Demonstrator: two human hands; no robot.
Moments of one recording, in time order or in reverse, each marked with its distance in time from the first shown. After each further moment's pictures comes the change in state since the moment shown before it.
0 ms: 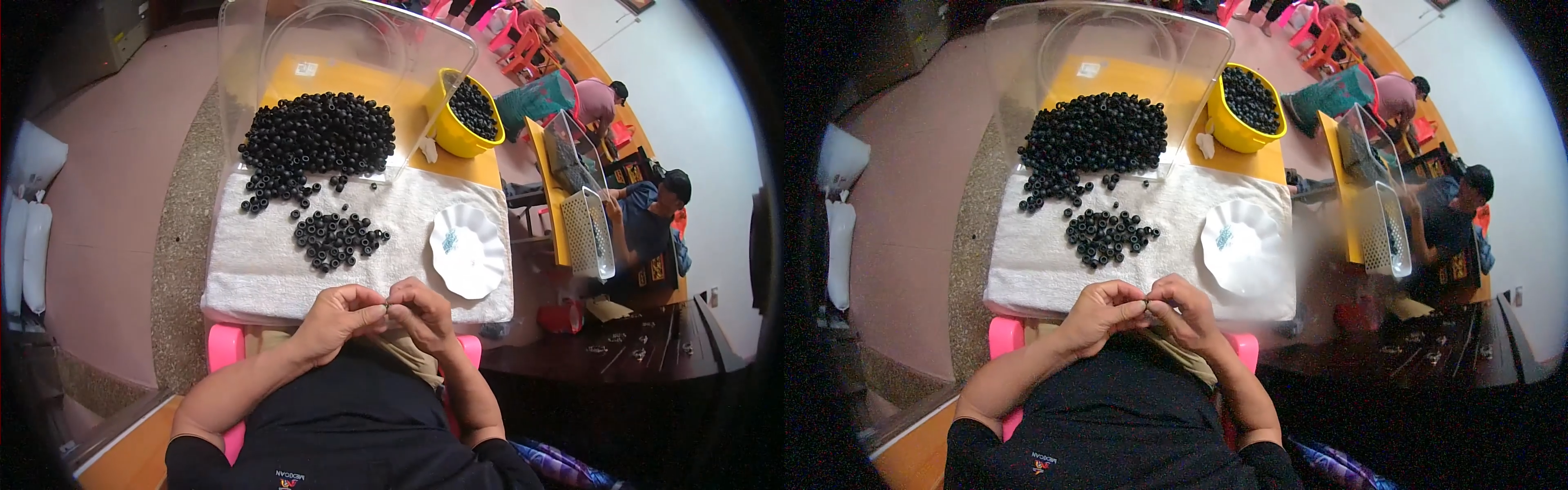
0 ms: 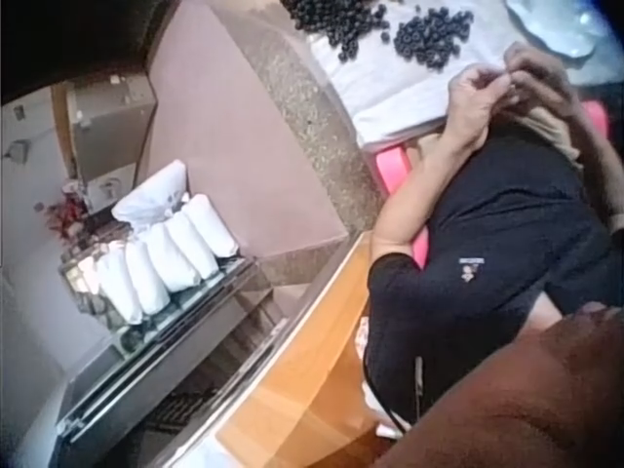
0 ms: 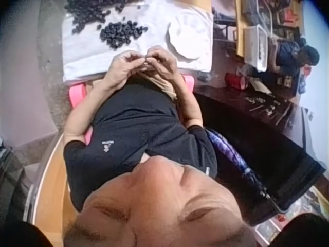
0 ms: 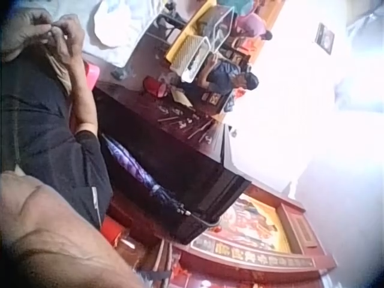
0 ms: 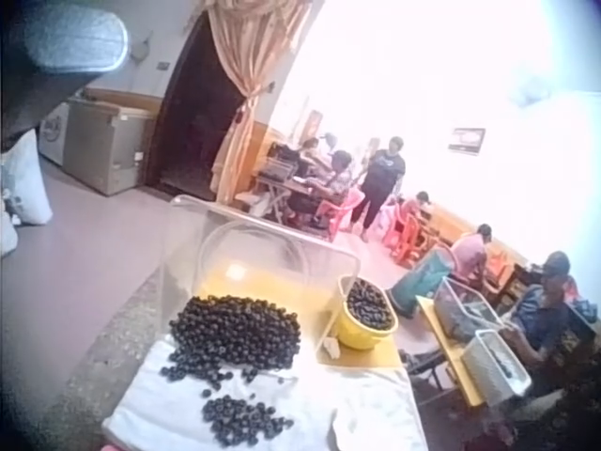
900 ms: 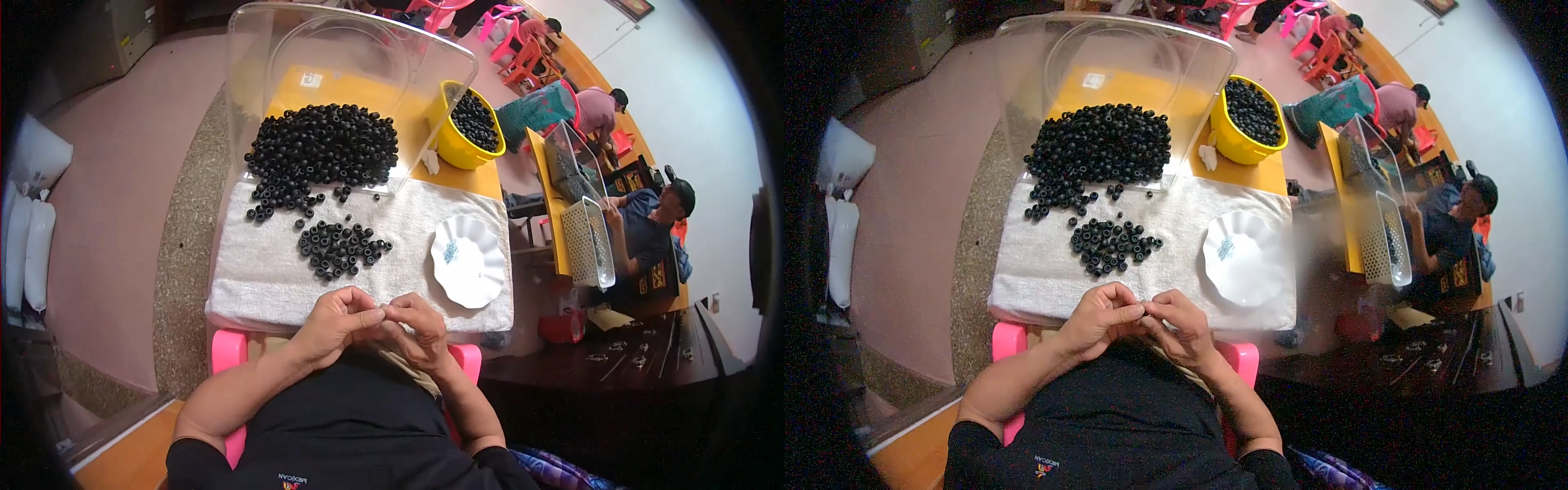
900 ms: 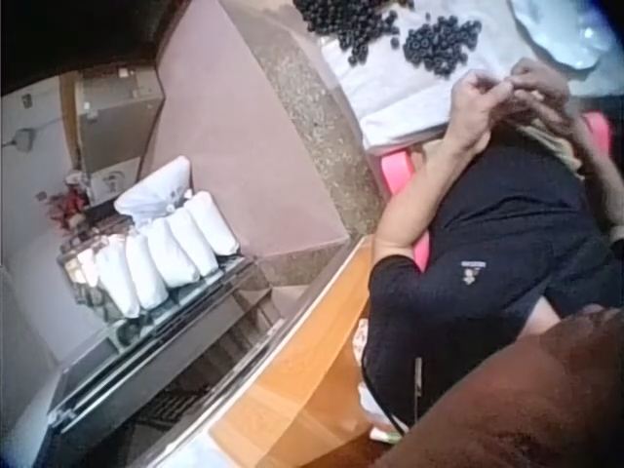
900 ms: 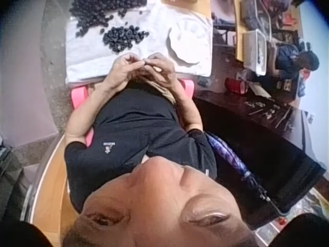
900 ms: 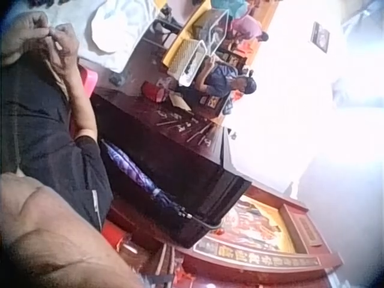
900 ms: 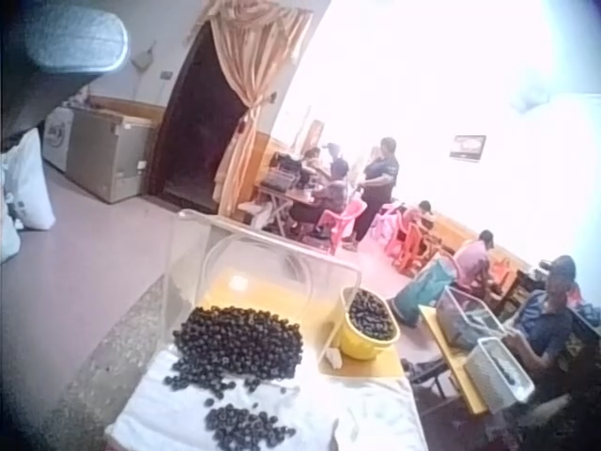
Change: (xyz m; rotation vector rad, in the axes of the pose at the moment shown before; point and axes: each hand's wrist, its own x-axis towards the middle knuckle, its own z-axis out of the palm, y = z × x) left_hand 0.000 0.007 -0.001 -0.069 -0.019 0.036; right_hand -0.002 -0.005 0.015 -0.138 0.072 -0.211
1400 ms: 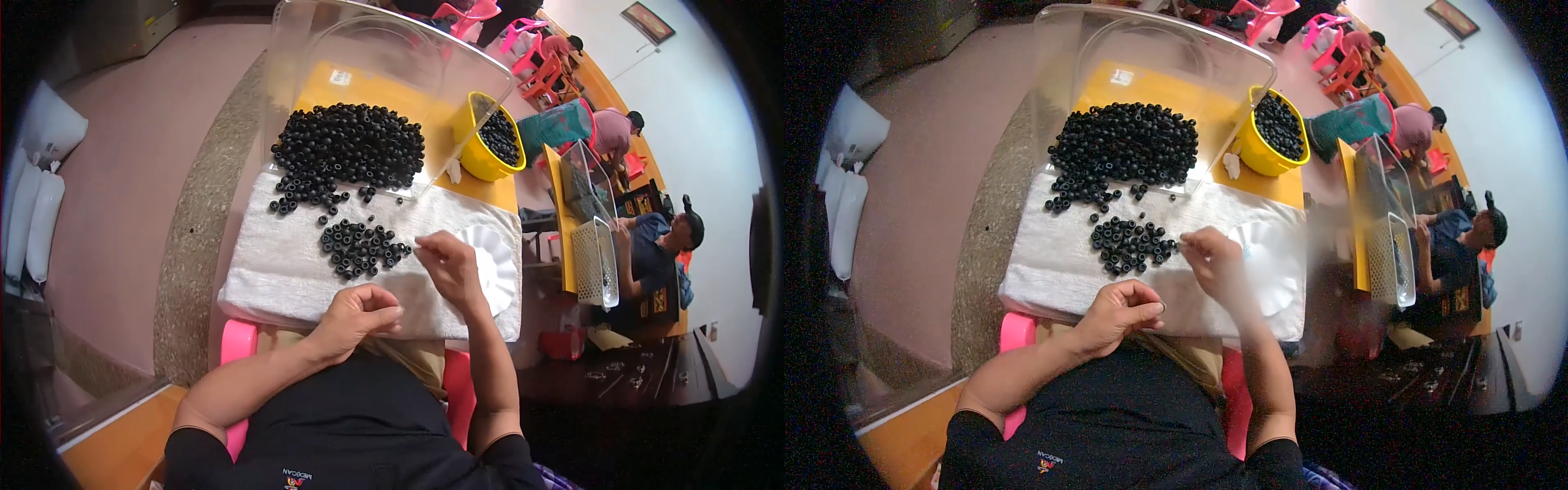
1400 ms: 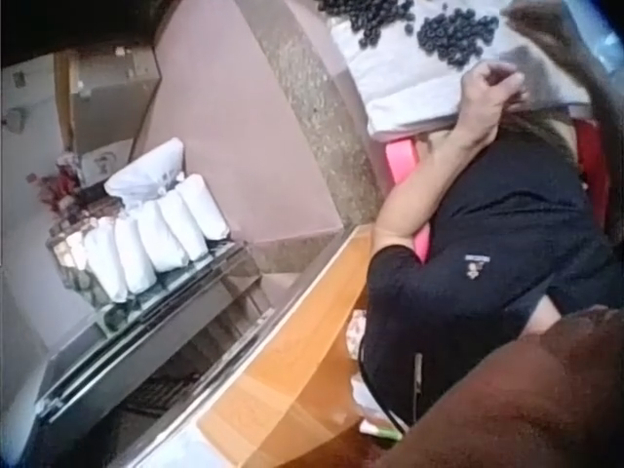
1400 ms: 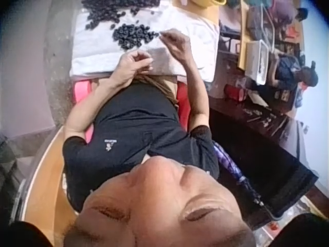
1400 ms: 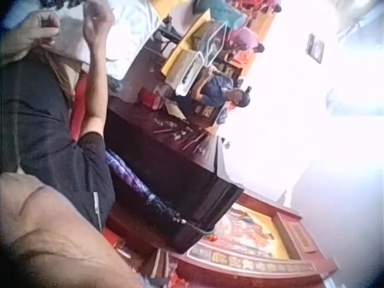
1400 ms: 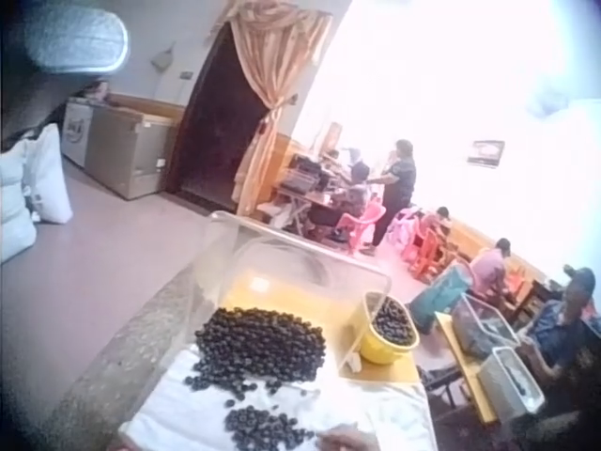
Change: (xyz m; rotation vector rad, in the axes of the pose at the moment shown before) left_hand 0.003 -0.004 -0.003 0.033 0.048 0.059; right_hand 0.085 0.035 -0.034 -0.297 -0.004 0.165
